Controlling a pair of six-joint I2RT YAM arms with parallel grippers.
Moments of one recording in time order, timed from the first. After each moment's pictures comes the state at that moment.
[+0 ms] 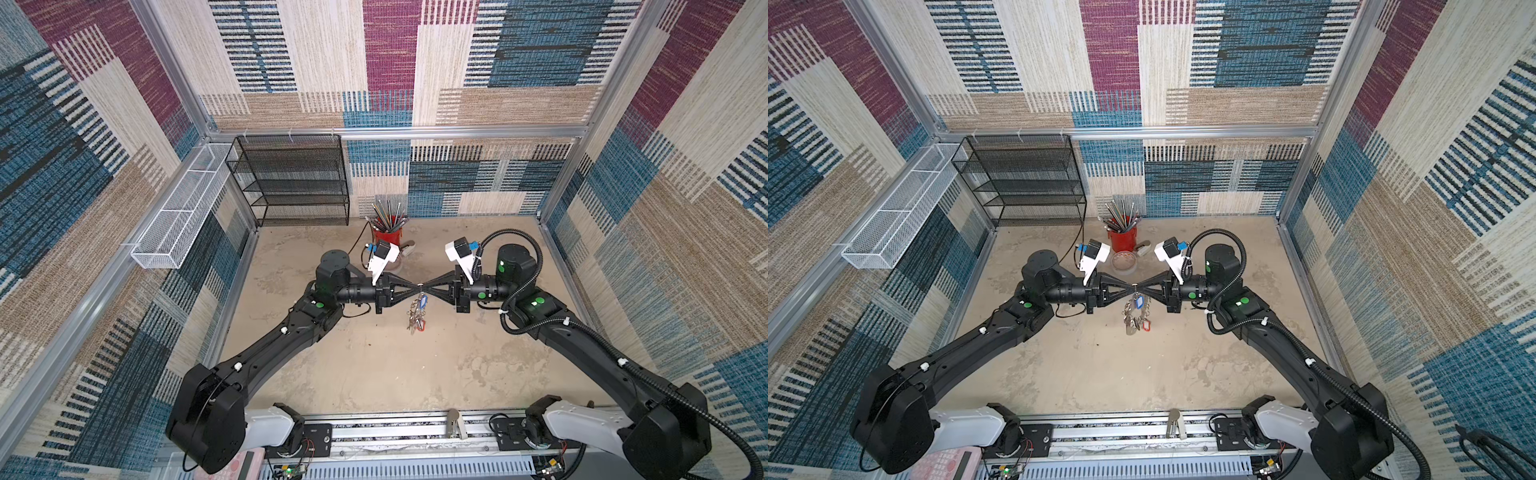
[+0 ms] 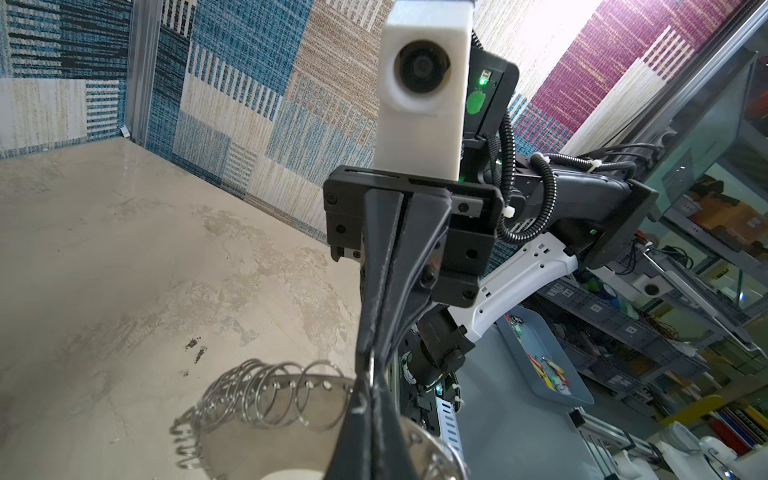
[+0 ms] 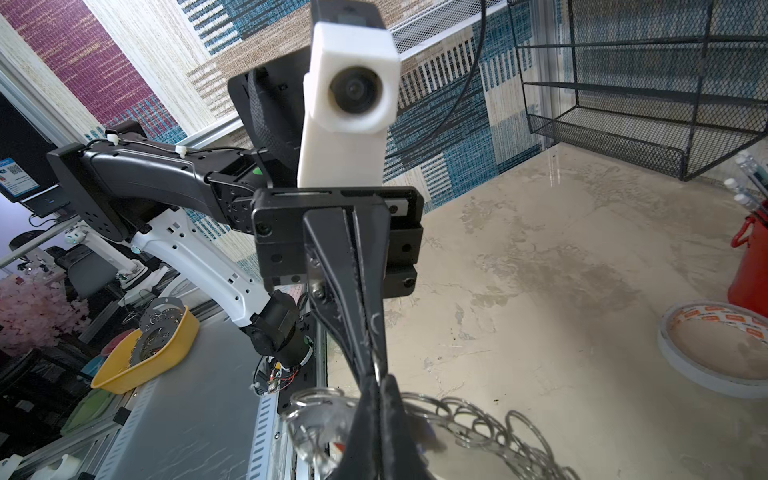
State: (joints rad) left arm -0.54 1.31 0.92 0.26 1.00 -0.36; right arm 0.45 1.17 0.93 0.01 -0.96 0.20
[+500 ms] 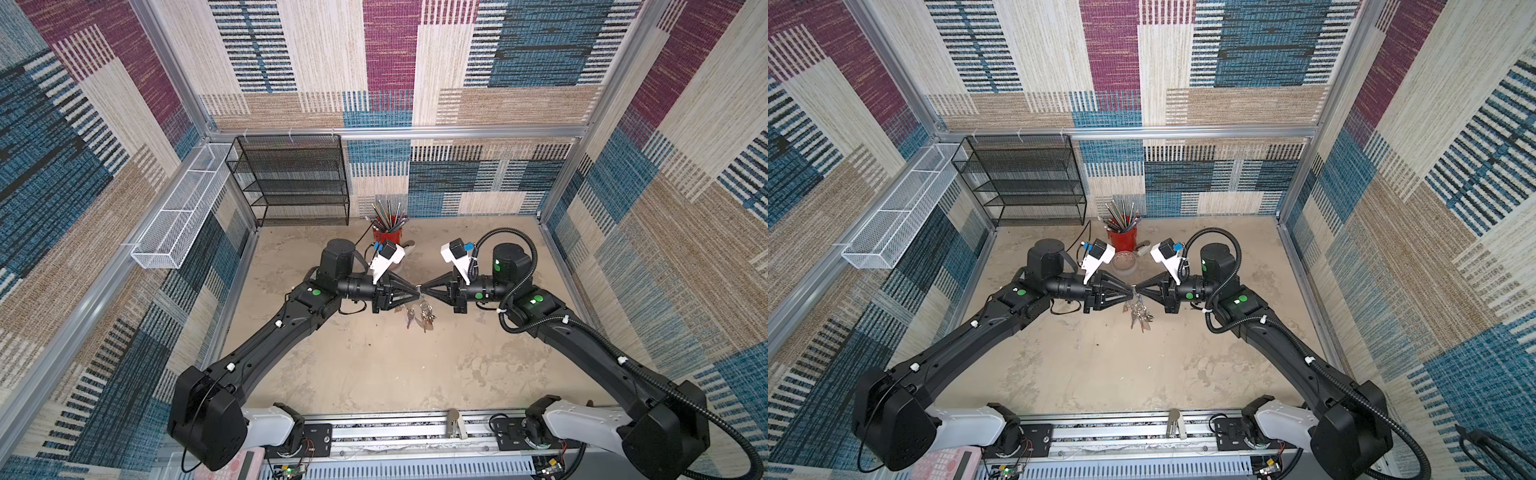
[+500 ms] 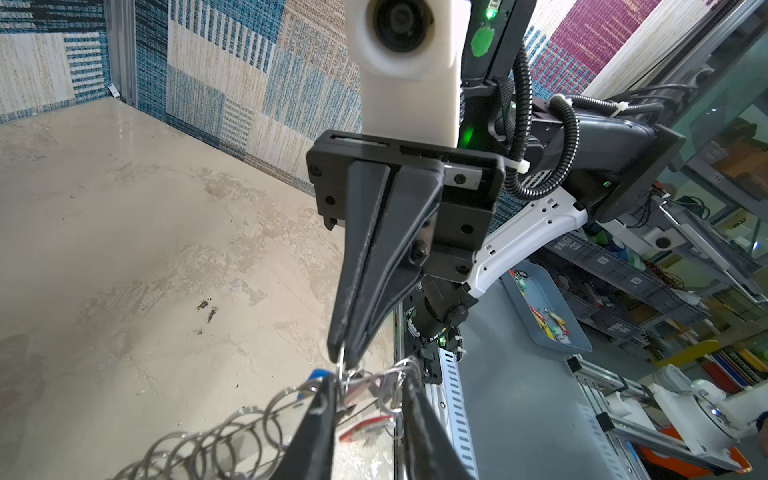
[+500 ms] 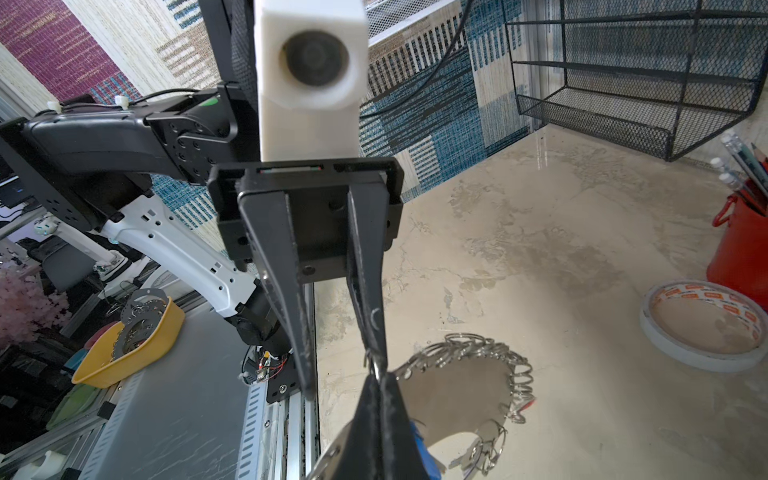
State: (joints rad) left arm -0.53 1.33 1.08 -0.14 1.03 -0.10; right arm 0.47 1.18 0.95 -0.07 -0.91 0.15
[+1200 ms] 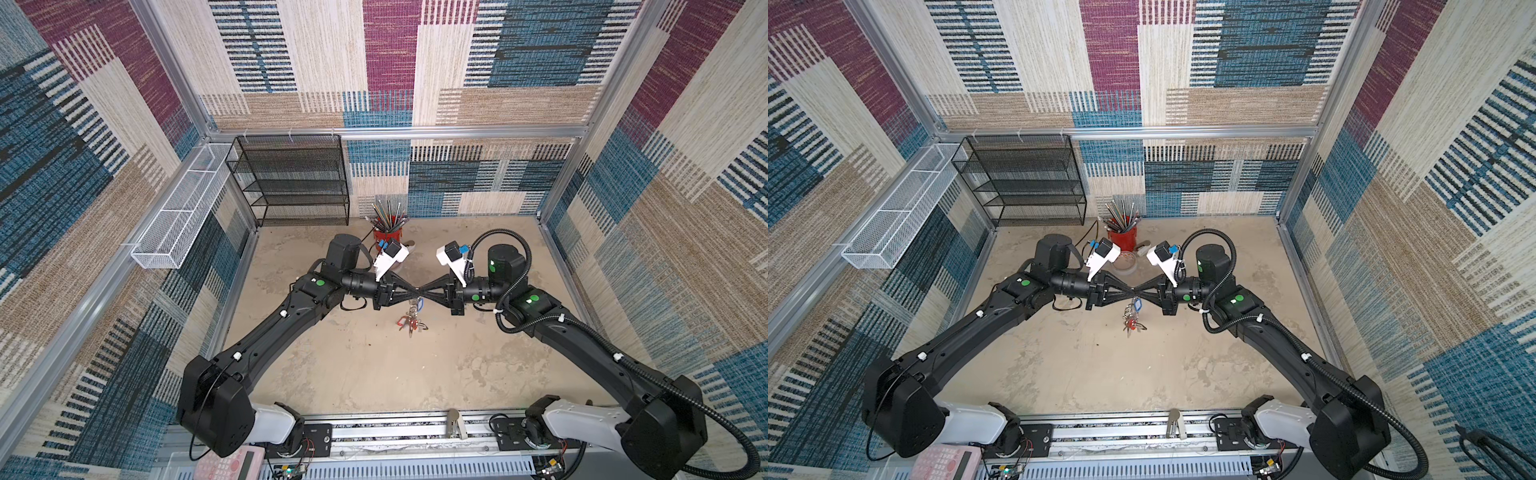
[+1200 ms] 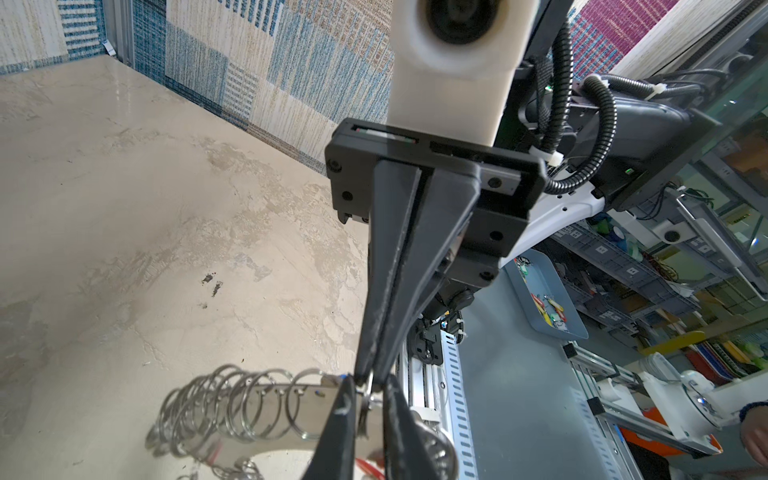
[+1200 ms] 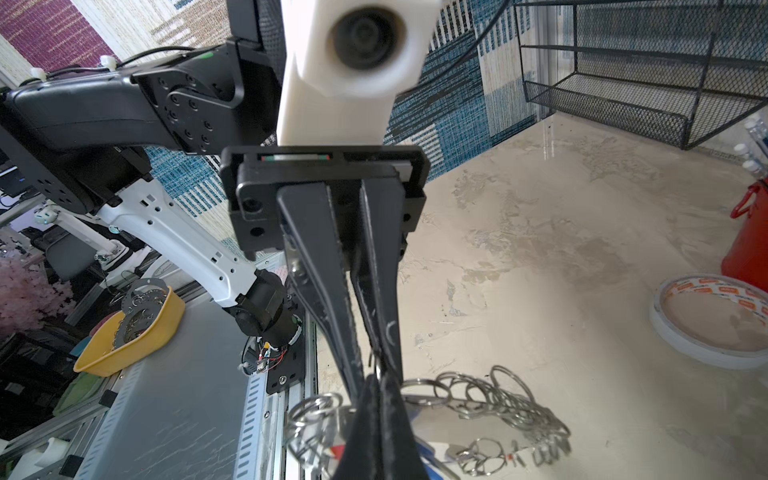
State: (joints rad) left arm -0.53 1.40 1.16 -0.30 1.02 -0.03; right arm 0.50 1.20 0.95 -0.09 -0.90 0.12
